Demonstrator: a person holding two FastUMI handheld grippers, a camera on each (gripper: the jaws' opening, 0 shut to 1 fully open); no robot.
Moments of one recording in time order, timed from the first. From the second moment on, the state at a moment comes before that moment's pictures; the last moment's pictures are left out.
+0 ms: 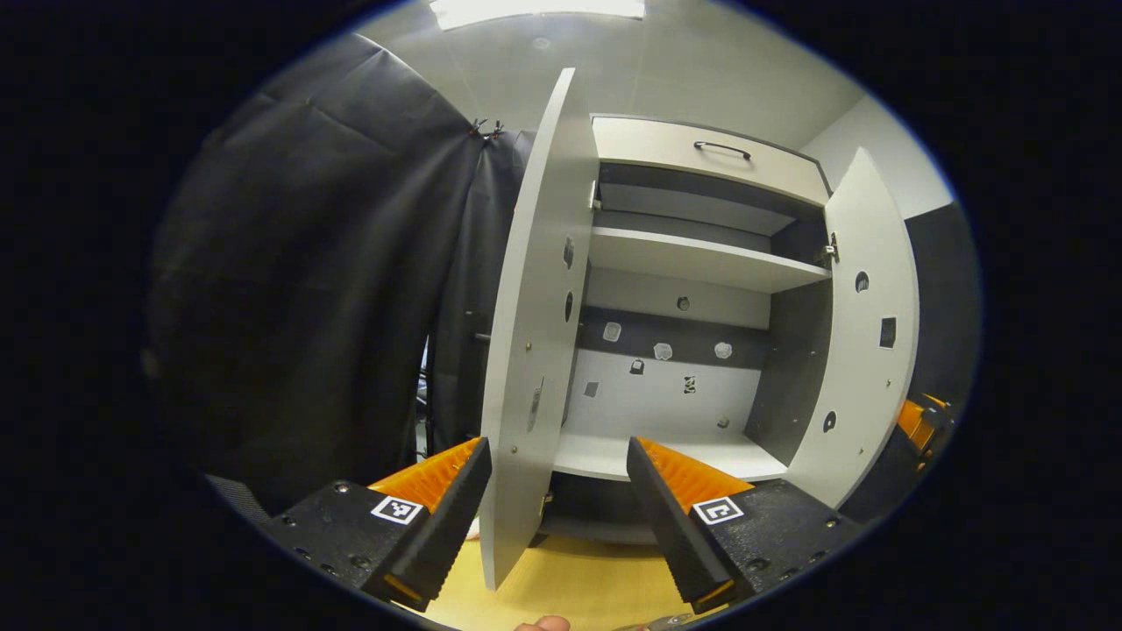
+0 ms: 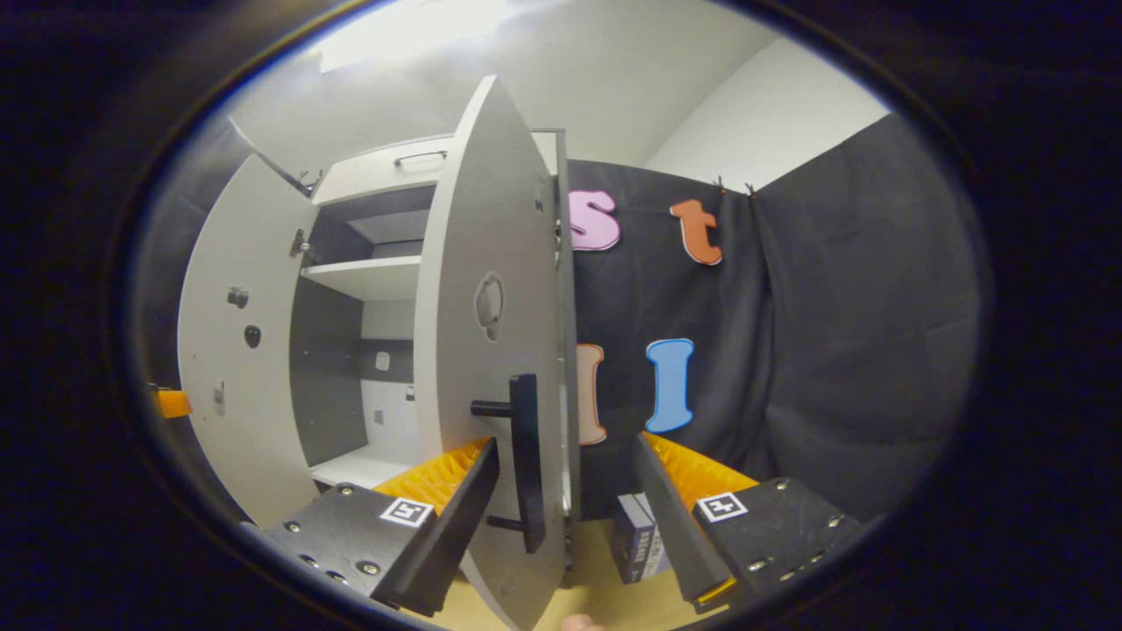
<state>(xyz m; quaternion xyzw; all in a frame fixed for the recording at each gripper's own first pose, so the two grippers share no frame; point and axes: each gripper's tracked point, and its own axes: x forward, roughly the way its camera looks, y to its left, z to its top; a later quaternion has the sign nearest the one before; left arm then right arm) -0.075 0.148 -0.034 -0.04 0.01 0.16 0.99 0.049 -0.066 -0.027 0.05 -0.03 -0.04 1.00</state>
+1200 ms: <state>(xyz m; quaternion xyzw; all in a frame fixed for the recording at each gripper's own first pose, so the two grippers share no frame) -0.116 0.244 -0.049 -0.03 0.02 0.27 0.96 0.045 0.106 -0.024 0.03 -0.03 0.17 0.99</state>
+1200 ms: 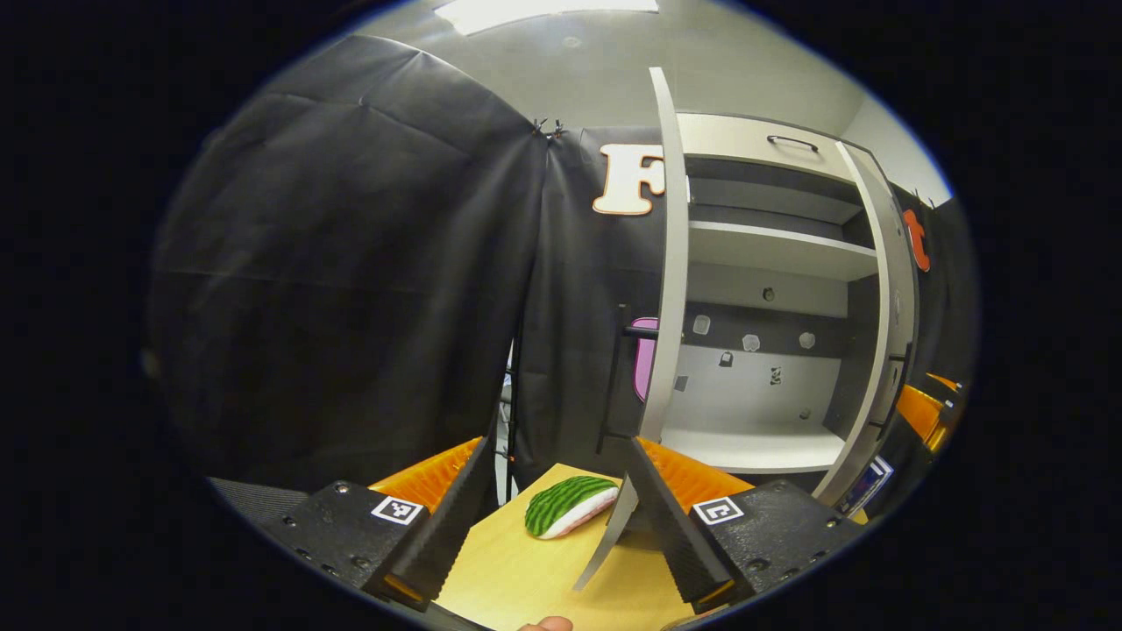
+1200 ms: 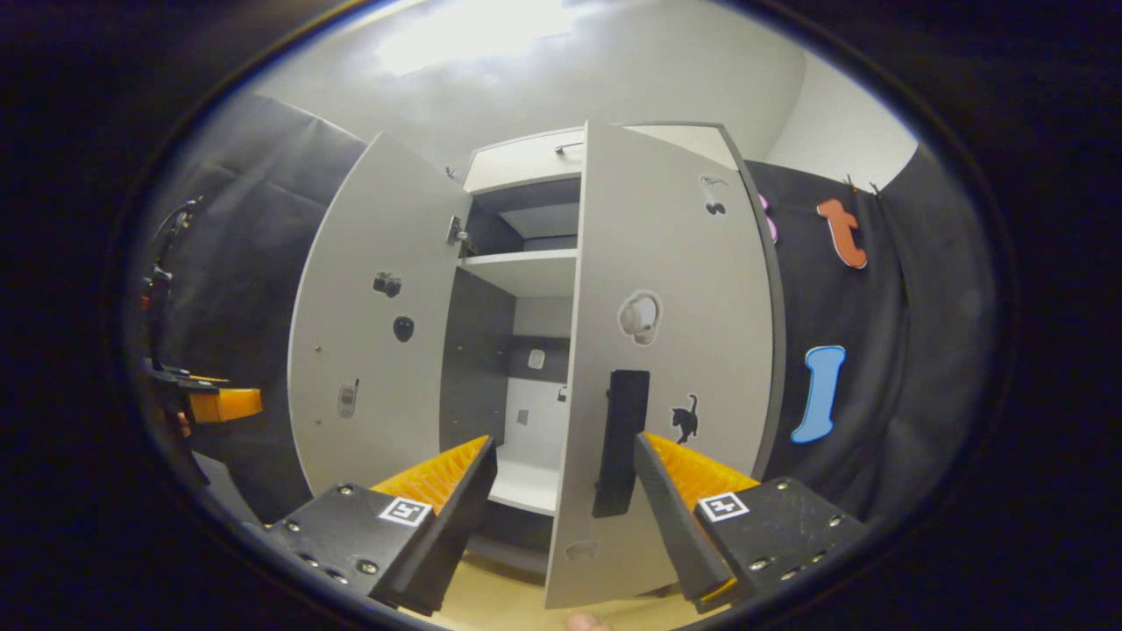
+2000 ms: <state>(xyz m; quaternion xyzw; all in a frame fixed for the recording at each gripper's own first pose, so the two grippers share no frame) -0.064 0.269 -0.033 0.00 0.01 0.22 0.98 0.017 0.099 -0.049 0.03 0.01 0.11 0.99</state>
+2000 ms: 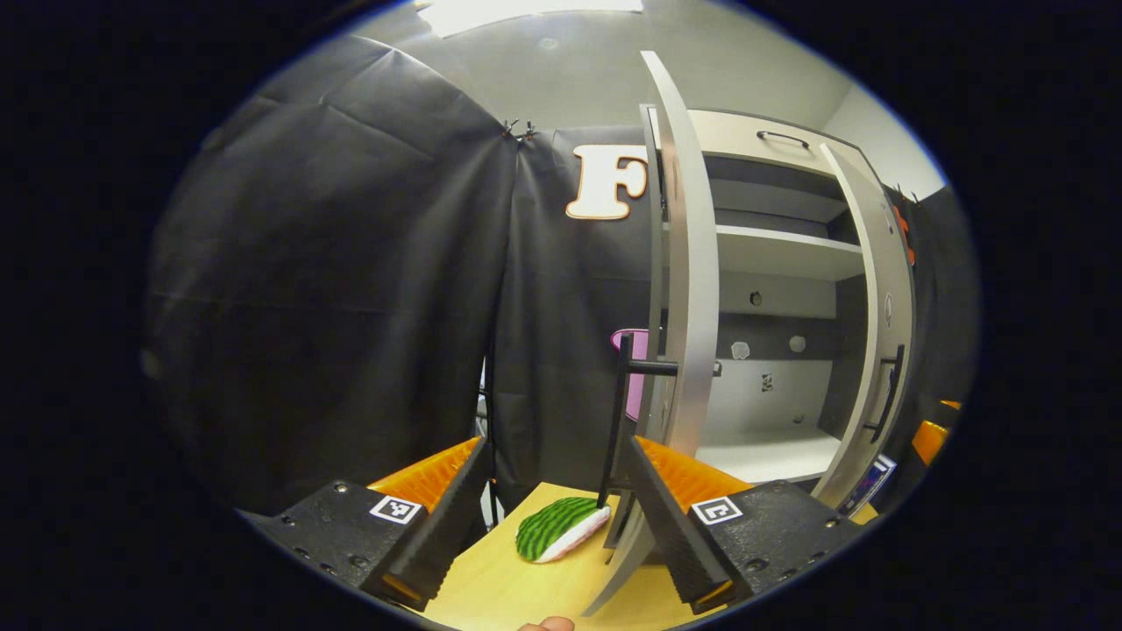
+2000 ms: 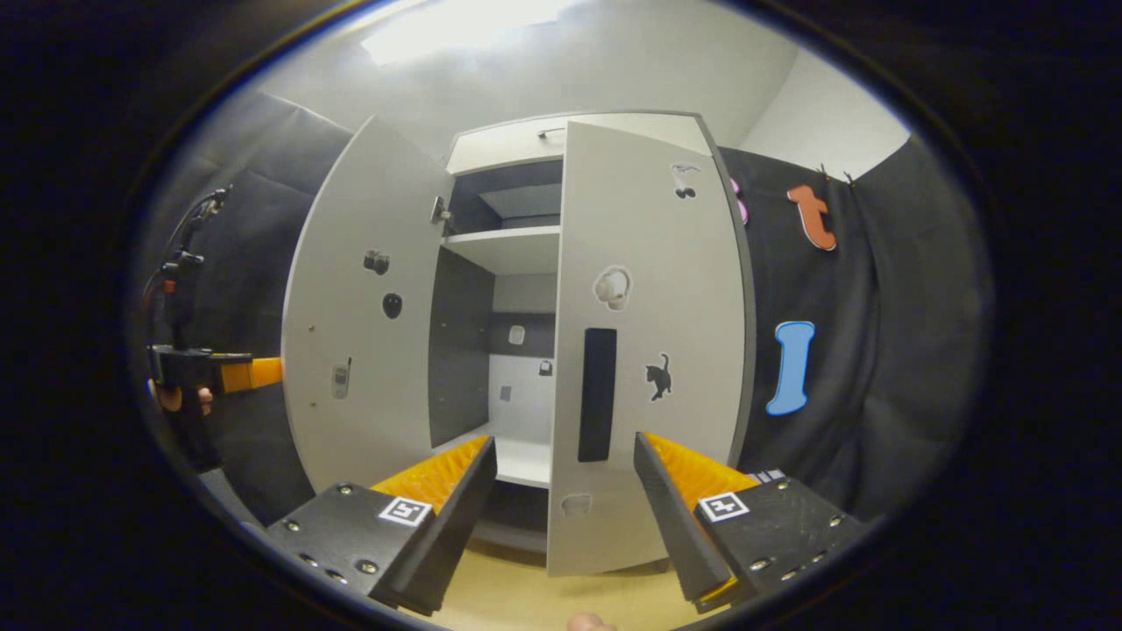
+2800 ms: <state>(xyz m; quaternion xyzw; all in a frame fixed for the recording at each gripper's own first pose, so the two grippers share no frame) -0.051 0.217 -0.042 -0.03 0.00 0.14 0.99 0.016 0.072 -0.062 0.04 0.03 0.11 0.99</state>
